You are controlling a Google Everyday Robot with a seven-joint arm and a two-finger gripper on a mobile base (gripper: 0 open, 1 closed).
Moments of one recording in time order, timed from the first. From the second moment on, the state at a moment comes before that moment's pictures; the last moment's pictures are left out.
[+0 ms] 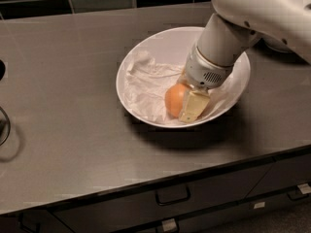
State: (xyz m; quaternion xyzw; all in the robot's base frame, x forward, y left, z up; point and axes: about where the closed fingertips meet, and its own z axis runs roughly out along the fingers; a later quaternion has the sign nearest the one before) arm 0.501 -0.077 0.869 -0.69 0.71 0.08 0.15
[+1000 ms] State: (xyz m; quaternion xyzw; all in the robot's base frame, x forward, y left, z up) arm 0.507 -0.080 0.851 -0.68 0.72 0.08 0.15
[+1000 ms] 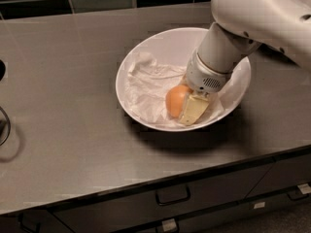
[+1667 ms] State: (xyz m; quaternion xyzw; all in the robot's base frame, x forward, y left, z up) arm 0.507 -0.080 0.851 -0.68 0.72 0.08 0.15
